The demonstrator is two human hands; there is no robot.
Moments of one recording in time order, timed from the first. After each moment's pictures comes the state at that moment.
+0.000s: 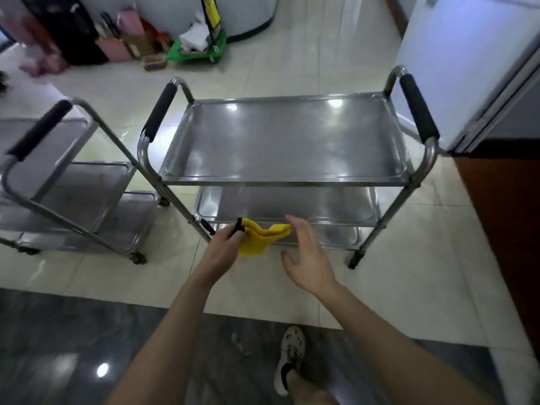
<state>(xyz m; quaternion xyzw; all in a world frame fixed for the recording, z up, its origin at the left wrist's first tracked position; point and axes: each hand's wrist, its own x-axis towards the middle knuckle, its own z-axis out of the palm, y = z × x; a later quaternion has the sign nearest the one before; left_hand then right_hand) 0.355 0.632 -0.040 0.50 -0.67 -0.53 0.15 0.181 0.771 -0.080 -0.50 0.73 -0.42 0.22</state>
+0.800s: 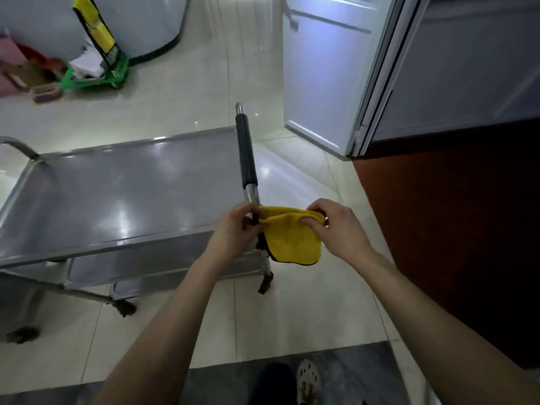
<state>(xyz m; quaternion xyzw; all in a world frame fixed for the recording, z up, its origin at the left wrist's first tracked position) -0.115 0.752 -0.012 0.25 -0.87 -0.40 0.15 -0.301 0.948 -0.007 -0.43 0.82 -0.35 0.14</state>
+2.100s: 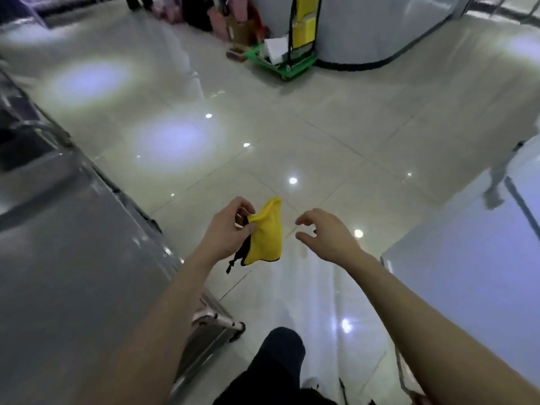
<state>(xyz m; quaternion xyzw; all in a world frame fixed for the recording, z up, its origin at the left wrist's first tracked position) -0.569 0.206 -0.032 0.64 -0.61 -0.36 0.30 -0.847 0.182 -0.031 -0.77 0.56 -0.12 0.30</state>
